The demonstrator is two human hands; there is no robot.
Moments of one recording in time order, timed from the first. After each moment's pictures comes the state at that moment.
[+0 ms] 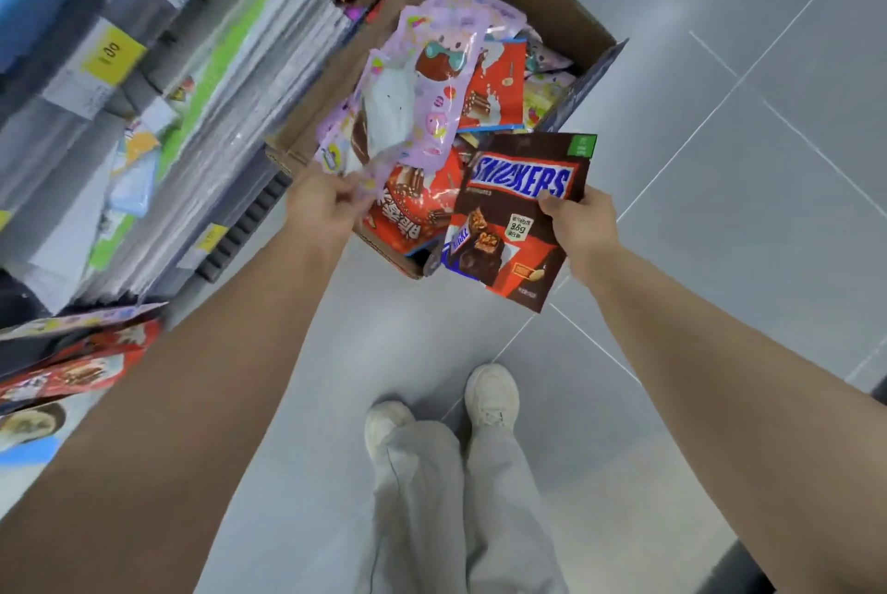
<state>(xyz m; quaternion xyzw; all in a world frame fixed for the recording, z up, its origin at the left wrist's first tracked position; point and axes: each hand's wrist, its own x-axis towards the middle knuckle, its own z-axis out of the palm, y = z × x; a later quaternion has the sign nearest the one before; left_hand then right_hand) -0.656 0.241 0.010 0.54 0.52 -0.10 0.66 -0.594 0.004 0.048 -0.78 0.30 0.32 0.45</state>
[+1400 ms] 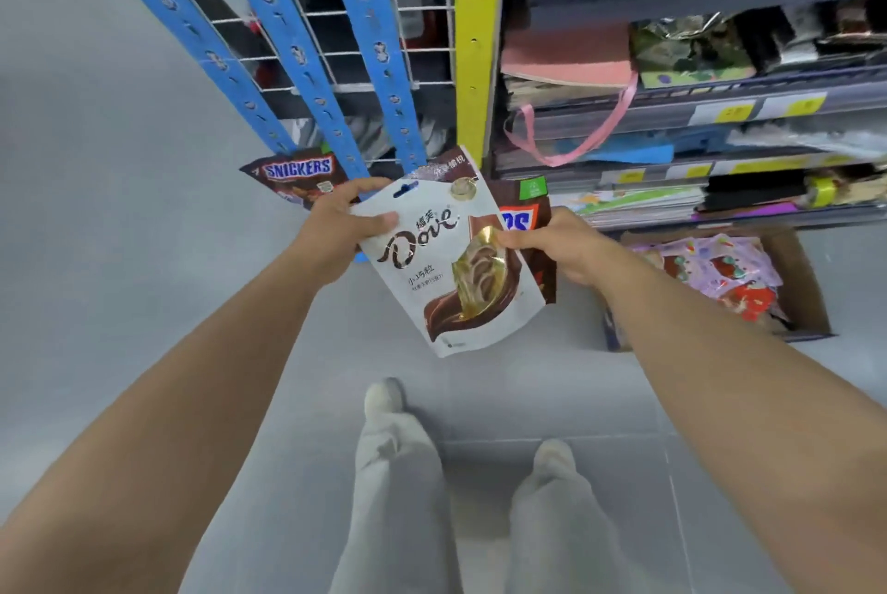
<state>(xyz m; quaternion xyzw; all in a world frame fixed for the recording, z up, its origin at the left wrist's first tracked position) -1.140 0.416 0.451 0.52 0.54 0.16 0.64 -0.914 0.307 0.427 -0.70 -0.24 0.60 0.30</state>
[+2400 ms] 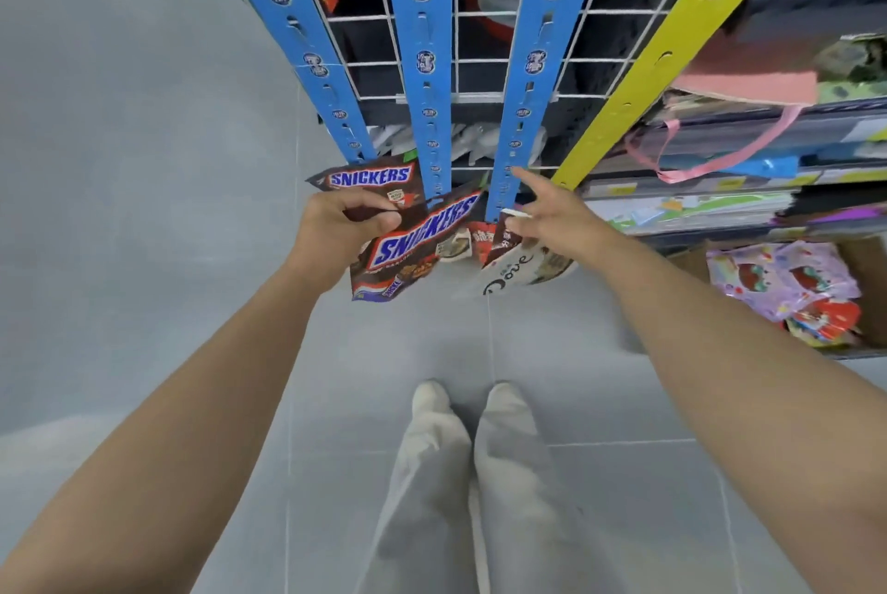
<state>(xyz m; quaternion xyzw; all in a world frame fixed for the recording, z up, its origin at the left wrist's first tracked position) -1.255 0.562 0.411 0.57 0.57 0.17 0.56 -1.018 0.478 0.381 -0.72 -0.34 0.55 0.25</state>
